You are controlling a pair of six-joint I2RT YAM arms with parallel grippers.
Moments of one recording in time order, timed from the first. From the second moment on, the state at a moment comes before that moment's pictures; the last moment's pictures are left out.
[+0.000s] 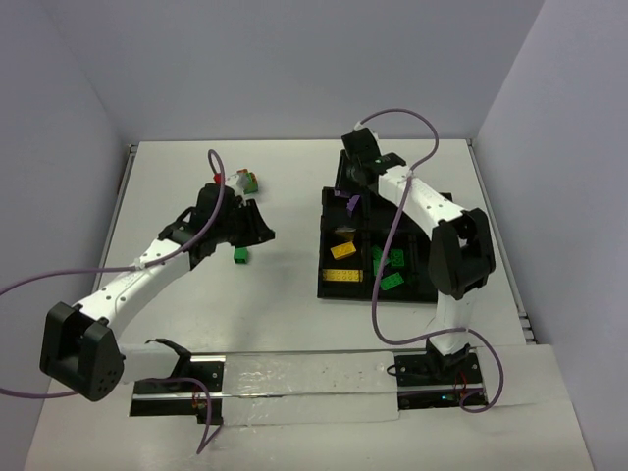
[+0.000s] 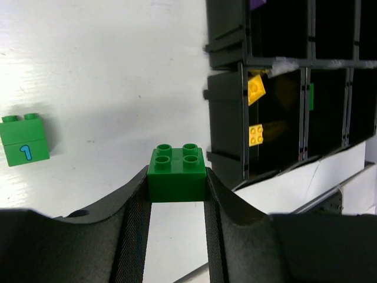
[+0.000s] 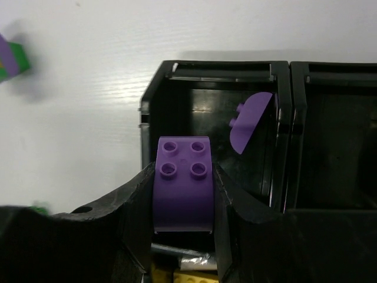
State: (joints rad) left arm -0.50 1.26 0.93 -0.36 0.16 -0.60; right arm 0.43 1.88 1.60 -0.54 0.14 0.52
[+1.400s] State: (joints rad) left arm -0.53 1.75 1.12 -0.56 -0.24 -0.70; right arm 0.59 1.50 1.22 -0.44 0.14 0.54
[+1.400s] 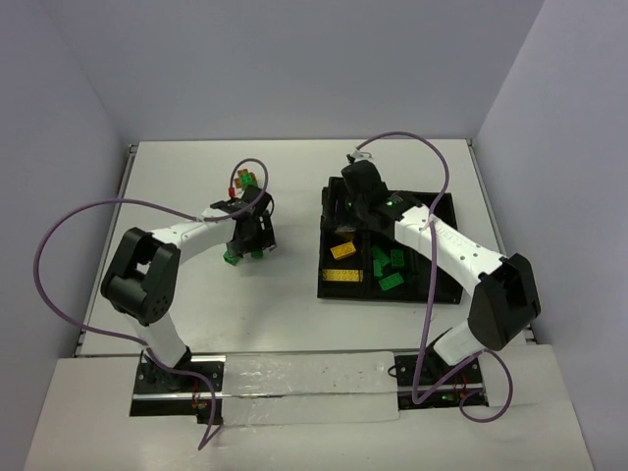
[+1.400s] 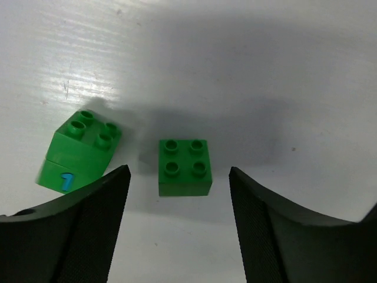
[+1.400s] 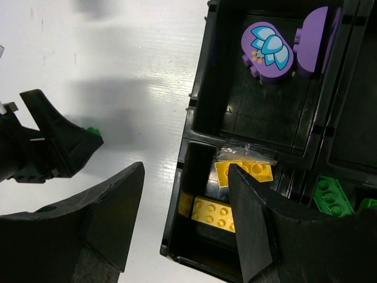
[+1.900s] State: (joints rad) left arm -0.45 1.54 1.30 -0.70 -0.25 -0.64; right arm 0.75 1.52 1.25 -0.42 0.18 0.54
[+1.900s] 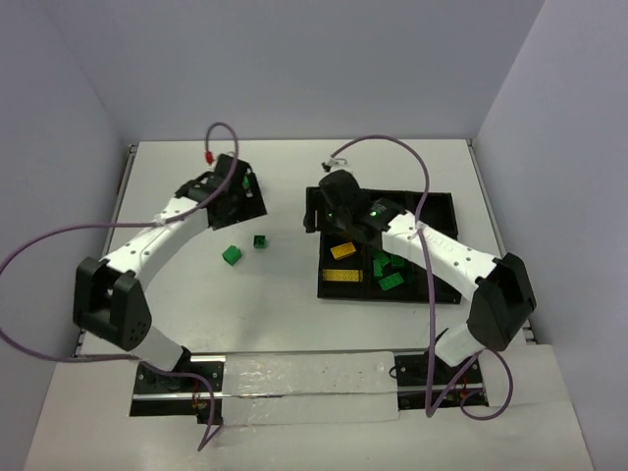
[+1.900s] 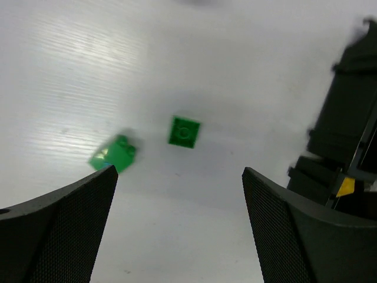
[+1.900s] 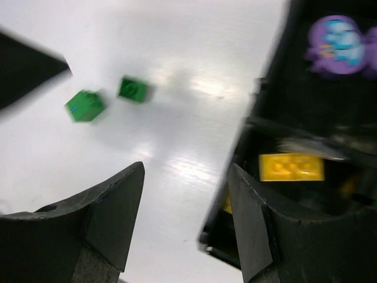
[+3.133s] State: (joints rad) left arm -0.16 1.31 1.09 -0.80 -0.26 -0.66; right arm 0.93 2.44 2.10 -0.69 0.33 0.63
